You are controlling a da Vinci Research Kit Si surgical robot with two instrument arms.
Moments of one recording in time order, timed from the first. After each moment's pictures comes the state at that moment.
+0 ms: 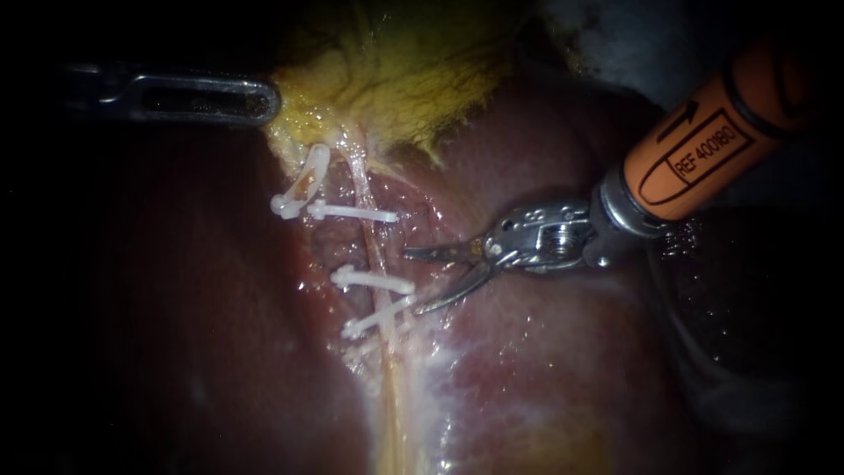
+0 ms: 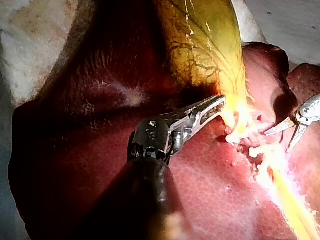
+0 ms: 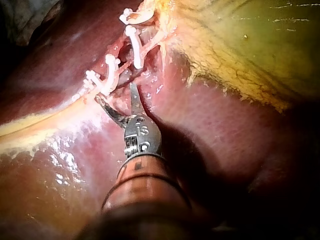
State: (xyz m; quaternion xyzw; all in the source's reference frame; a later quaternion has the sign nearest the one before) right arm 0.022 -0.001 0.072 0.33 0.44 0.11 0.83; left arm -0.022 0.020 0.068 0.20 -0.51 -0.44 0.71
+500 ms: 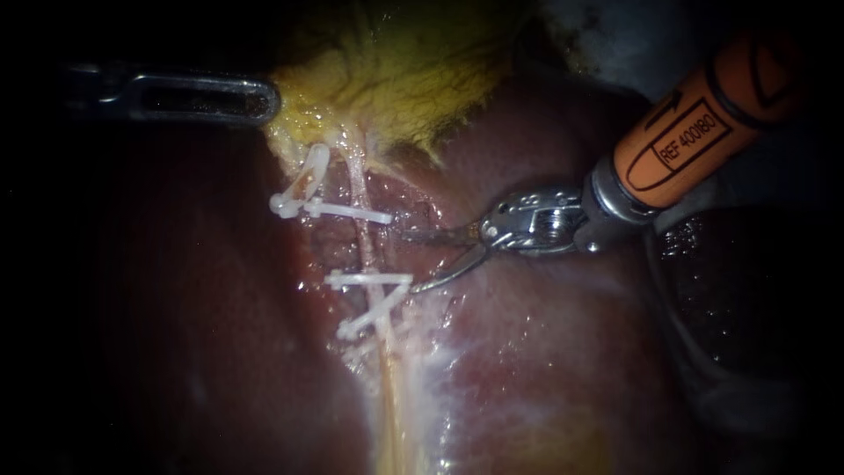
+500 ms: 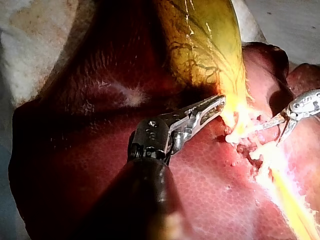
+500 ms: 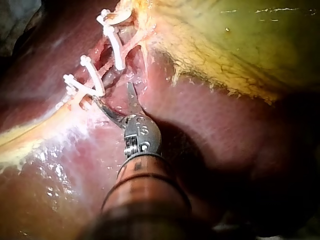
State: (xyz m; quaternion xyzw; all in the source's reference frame) right arm 0.022 0.000 0.075 0.36 0.44 0.16 0.81; left arm -0.022 0.020 0.068 0.20 -0.51 -0.44 0.71
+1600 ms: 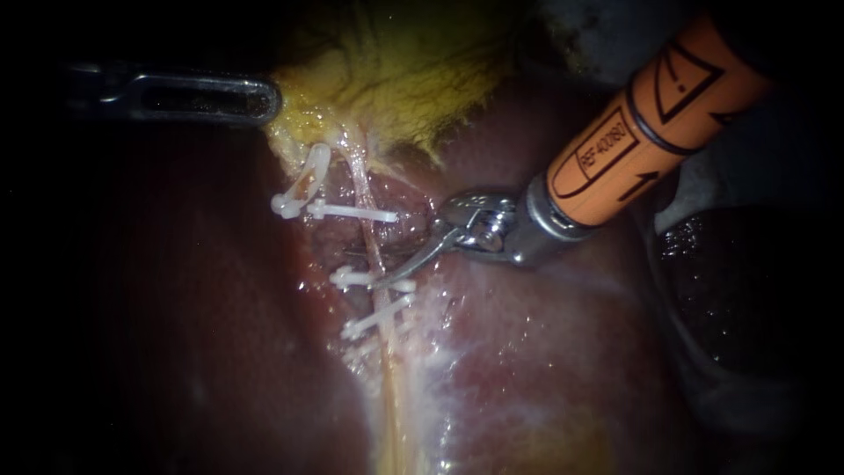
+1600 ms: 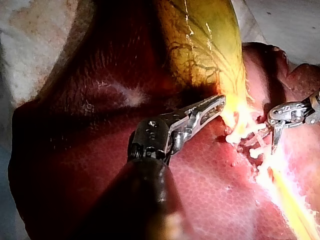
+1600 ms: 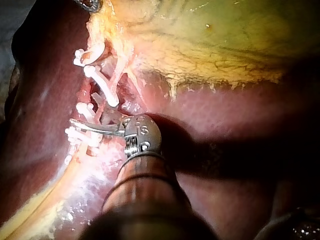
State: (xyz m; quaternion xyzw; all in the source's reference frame) right arm 0.029 0.000 0.077 0.52 0.52 0.18 0.65; left arm -0.022 0.020 0.068 0.20 -0.51 -0.44 0.71
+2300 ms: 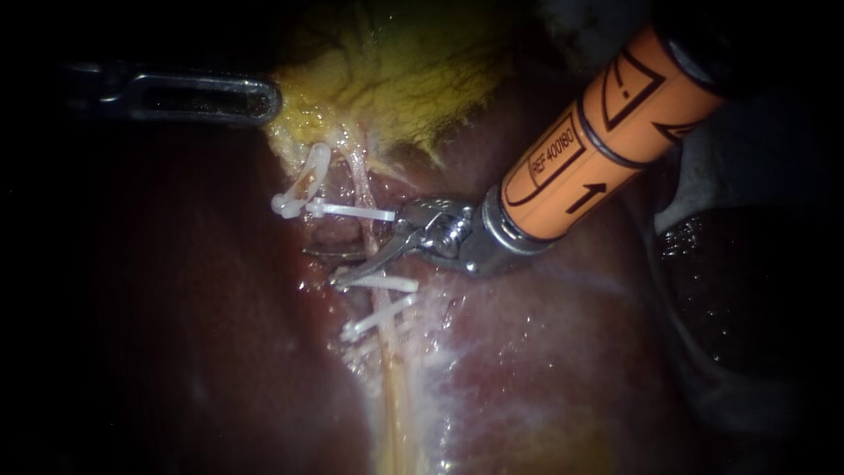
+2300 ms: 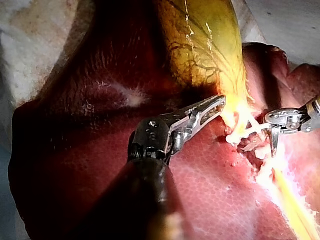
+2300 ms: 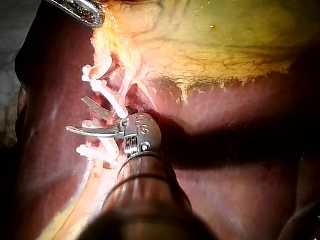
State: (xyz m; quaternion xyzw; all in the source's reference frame) right arm 0.031 0.000 0.075 0.54 0.57 0.17 0.59; left arm -0.022 0.020 0.068 0.20 -0.51 -0.44 0.71
